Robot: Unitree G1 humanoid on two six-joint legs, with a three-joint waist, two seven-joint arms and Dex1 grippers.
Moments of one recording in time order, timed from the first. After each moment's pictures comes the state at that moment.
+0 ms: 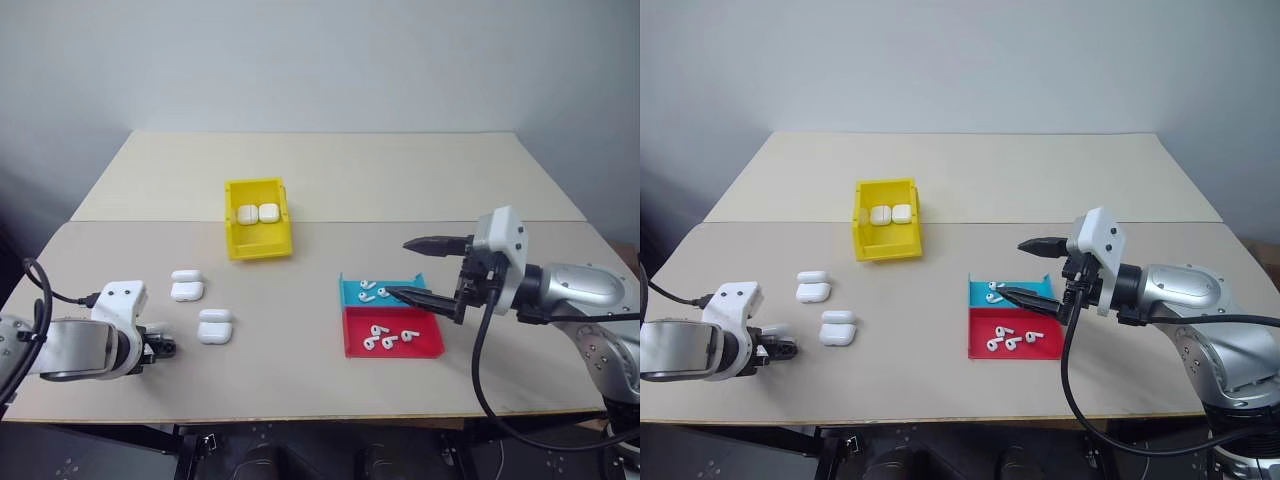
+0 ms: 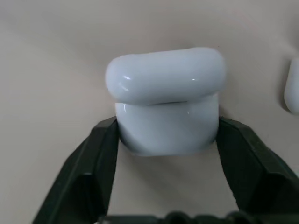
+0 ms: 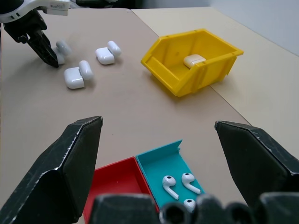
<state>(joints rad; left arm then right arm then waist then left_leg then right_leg) -0.14 1.19 0.11 -0.21 -1.97 1.20 0.91 -0.36 -0.83 -0.13 -0.47 0.65 0.61 0.89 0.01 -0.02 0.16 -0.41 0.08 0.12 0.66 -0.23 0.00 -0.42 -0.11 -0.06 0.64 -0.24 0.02</state>
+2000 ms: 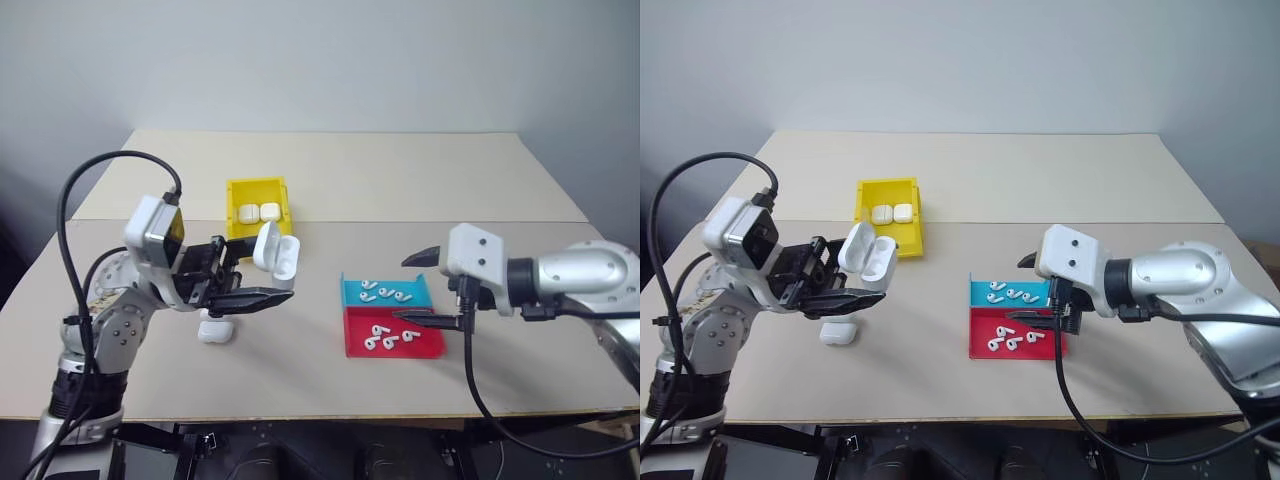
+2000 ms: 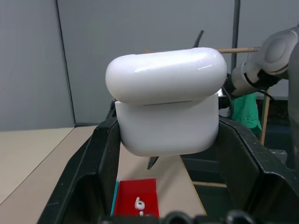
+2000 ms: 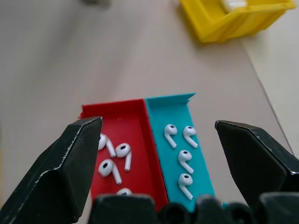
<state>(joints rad) -0.46 0.61 0.11 -0.23 -0.94 0.38 -1.33 -0.56 -1.11 0.12 -0.56 0.50 0.73 1.04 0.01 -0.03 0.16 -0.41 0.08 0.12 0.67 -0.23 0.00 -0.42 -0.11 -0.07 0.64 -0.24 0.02</state>
